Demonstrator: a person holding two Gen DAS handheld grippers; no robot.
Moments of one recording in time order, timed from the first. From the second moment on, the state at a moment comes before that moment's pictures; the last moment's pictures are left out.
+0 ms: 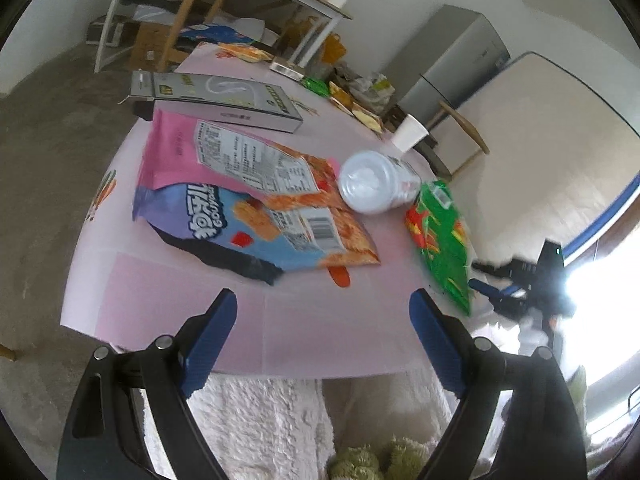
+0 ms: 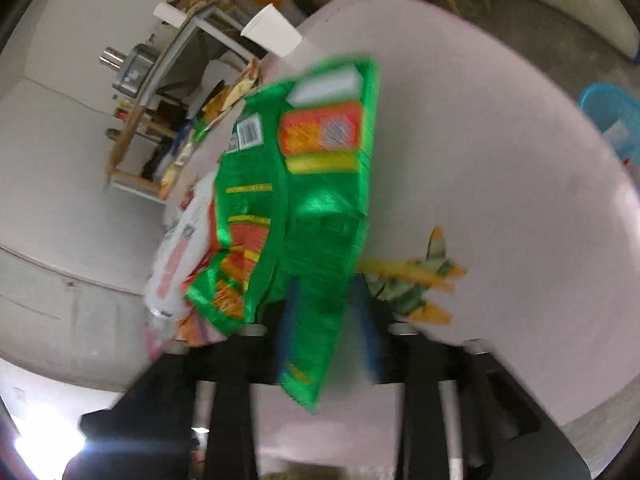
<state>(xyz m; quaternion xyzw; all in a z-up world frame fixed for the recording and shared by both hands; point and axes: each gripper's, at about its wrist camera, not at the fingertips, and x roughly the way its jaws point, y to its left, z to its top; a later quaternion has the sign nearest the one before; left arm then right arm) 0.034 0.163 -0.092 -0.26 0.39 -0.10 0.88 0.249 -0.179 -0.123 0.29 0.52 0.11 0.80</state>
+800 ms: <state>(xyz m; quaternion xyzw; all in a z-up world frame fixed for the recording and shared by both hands) 0.139 0.250 -0.023 -0.08 0.38 -0.10 0.91 0.314 -0.081 -0.050 0.28 0.52 0.28 0.75</state>
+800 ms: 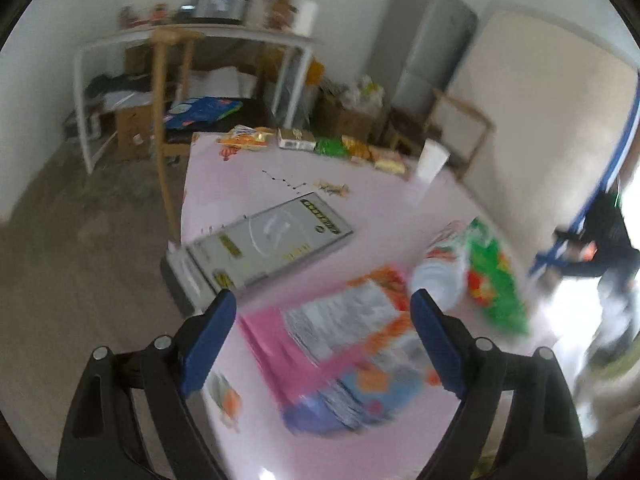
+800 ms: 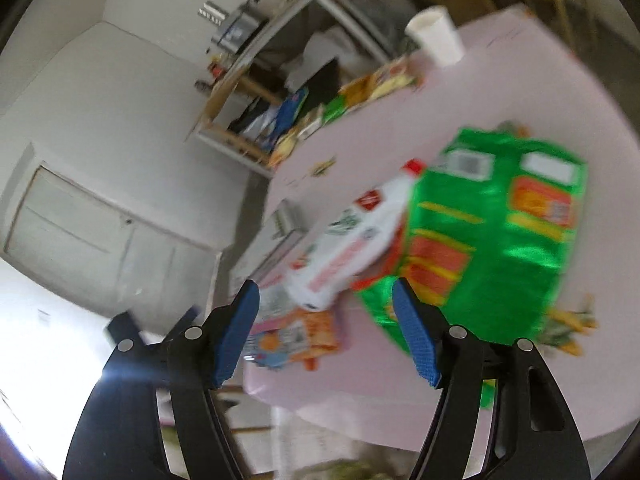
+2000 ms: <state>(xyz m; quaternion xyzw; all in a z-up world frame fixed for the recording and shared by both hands) 0.319 0.267 -0.105 -0.03 0.53 0.01 0.84 0.449 0.036 -0.136 0.19 0.70 0.17 0.67</state>
